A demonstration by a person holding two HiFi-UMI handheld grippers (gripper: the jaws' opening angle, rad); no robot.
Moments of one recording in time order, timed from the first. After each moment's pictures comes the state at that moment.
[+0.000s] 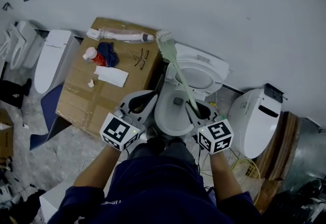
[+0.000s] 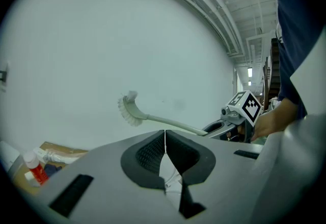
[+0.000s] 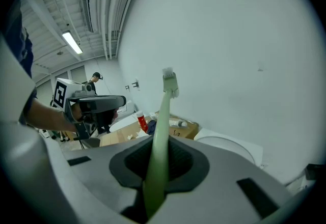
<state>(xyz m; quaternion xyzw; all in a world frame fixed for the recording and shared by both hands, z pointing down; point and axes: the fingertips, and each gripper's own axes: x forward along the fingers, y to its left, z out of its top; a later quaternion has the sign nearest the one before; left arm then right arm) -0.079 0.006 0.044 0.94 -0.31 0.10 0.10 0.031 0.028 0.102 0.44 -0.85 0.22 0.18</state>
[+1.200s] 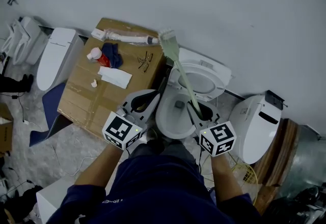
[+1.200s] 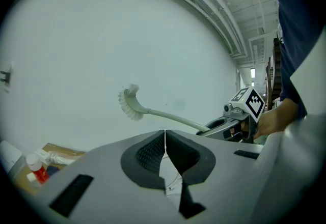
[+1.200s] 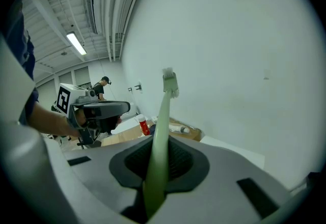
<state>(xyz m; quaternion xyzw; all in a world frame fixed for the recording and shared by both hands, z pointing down) -0.083 -0.006 0.034 0.93 -0.33 0.09 0.10 0.024 0.015 0.077 0.43 -0.86 0.20 0.17</state>
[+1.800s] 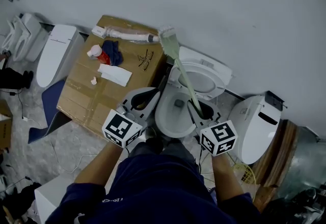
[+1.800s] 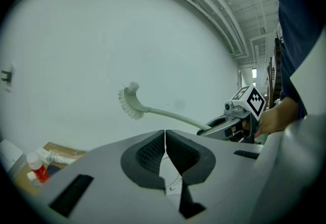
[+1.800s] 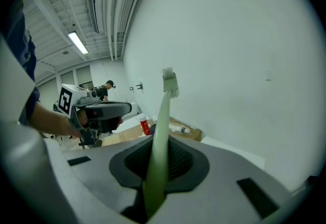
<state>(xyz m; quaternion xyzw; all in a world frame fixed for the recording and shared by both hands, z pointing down) -0.082 -0.008 0.036 0.93 -0.34 0.09 0.10 0.025 0.013 0.074 0.43 -0.87 0.19 0.17</state>
